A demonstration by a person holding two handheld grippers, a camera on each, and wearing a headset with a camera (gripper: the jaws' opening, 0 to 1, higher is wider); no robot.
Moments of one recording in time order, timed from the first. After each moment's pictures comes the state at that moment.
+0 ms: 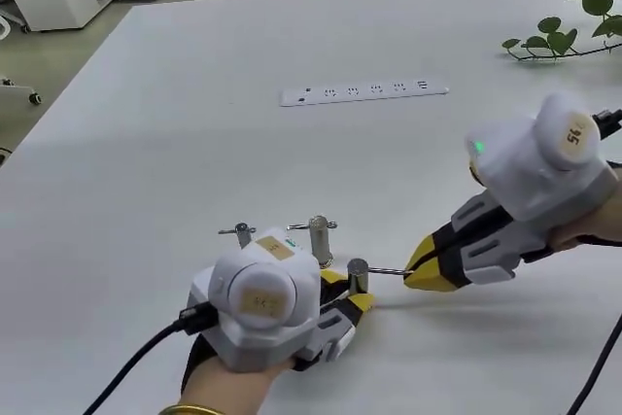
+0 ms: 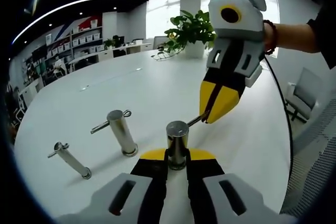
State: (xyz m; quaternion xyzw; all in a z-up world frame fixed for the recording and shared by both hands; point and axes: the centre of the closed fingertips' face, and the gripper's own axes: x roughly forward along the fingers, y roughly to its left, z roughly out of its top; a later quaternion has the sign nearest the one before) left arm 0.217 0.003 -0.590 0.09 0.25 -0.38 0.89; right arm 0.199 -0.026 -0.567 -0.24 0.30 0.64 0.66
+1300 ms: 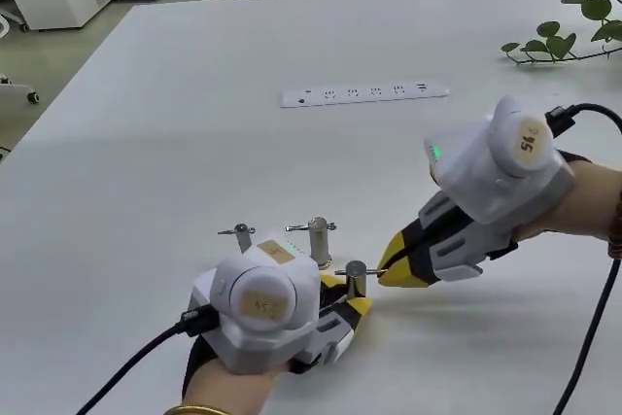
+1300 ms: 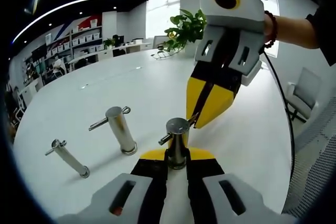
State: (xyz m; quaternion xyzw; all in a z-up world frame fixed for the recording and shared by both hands) left arm 0.216 0.003 -0.595 0.09 0.25 -0.38 0.89; right arm 0.203 -0.007 -0.564 -0.29 0.27 0.66 0.64
